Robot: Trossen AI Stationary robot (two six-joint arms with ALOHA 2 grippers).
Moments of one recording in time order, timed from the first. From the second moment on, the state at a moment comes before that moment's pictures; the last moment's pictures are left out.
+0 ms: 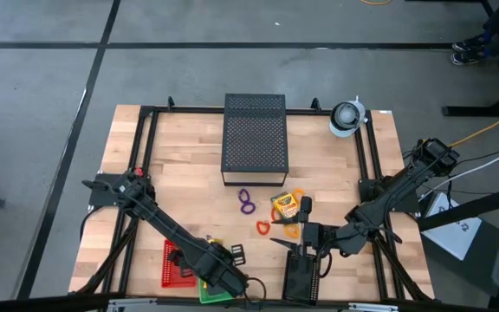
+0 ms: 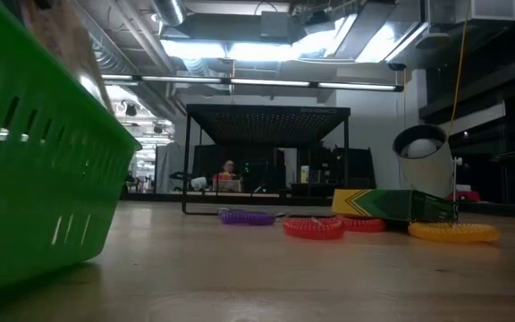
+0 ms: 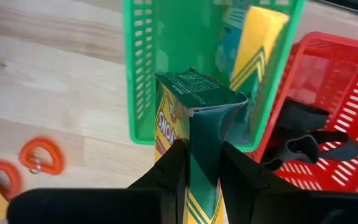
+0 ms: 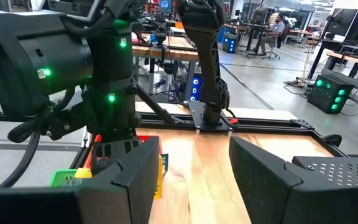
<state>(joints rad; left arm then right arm) -0.56 2.16 2.12 -1.51 -0.03 0.71 0.74 1.49 0.96 0.38 0.80 0.02</state>
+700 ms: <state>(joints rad) -0.62 2.18 2.33 -1.53 0.00 0.62 0.71 1.49 0.96 0.38 0.79 0.04</state>
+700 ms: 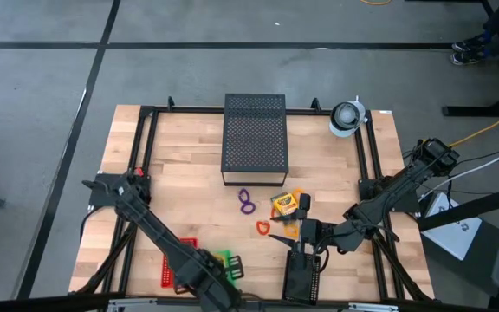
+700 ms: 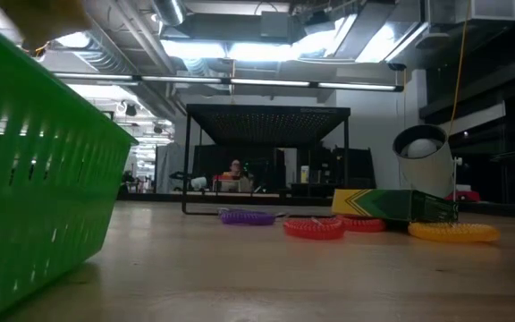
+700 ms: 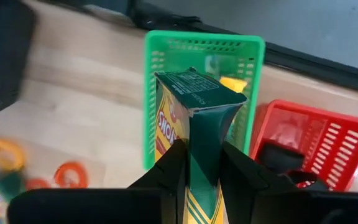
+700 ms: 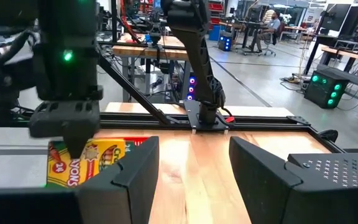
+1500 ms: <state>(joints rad) -0.61 2.23 2.33 -1.51 0.09 0.65 0.71 1.49 0.96 0.37 0.79 0.05</state>
